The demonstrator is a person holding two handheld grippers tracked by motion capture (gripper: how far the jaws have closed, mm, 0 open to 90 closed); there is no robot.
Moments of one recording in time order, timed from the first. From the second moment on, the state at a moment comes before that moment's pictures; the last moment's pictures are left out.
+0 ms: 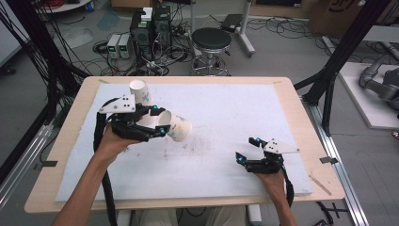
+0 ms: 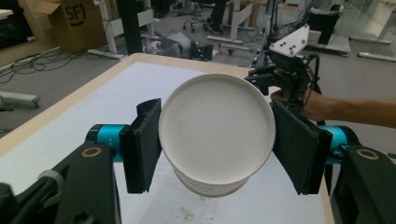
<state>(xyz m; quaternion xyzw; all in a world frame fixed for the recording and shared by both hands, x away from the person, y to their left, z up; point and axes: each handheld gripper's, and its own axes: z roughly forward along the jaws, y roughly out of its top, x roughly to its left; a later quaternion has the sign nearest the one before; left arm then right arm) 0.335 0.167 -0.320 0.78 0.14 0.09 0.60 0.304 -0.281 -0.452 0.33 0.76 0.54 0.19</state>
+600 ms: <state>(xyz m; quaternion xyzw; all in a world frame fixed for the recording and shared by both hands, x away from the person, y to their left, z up) 0.322 0.165 -0.363 0.76 0.14 0.07 0.63 0.305 -0.281 -0.453 0.33 0.75 0.54 0.18</state>
